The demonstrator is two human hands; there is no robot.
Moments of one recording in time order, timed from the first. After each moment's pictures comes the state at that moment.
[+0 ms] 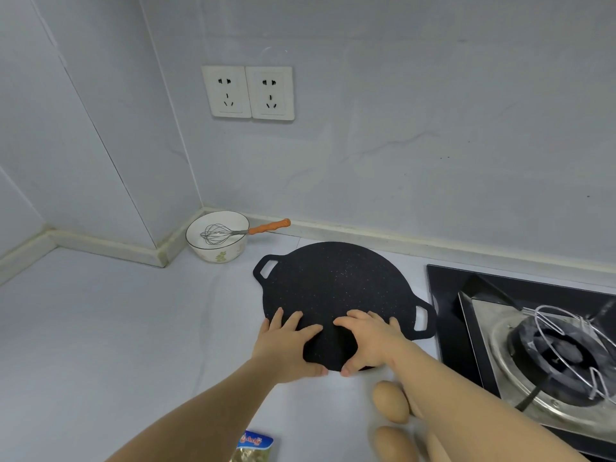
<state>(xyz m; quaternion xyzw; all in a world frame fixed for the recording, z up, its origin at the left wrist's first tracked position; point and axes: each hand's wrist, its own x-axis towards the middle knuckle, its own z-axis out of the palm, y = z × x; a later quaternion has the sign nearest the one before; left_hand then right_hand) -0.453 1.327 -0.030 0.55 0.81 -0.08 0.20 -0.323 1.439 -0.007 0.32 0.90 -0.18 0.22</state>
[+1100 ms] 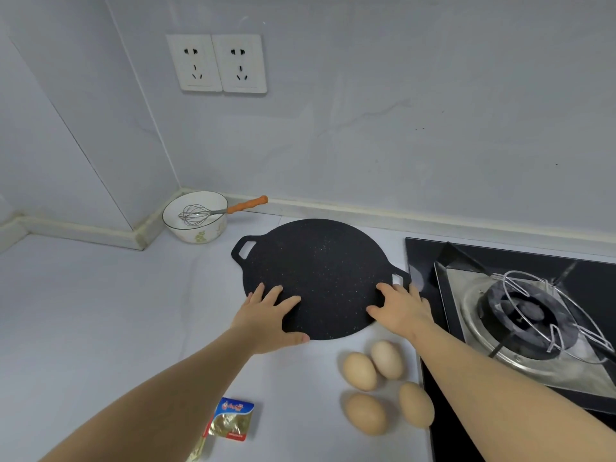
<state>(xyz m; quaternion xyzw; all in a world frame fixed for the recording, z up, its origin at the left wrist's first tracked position) -0.454 1.326 -0.030 0.55 0.81 -0.09 0.21 -0.264 1.471 -0.029 0.52 0.83 -0.19 0.10</state>
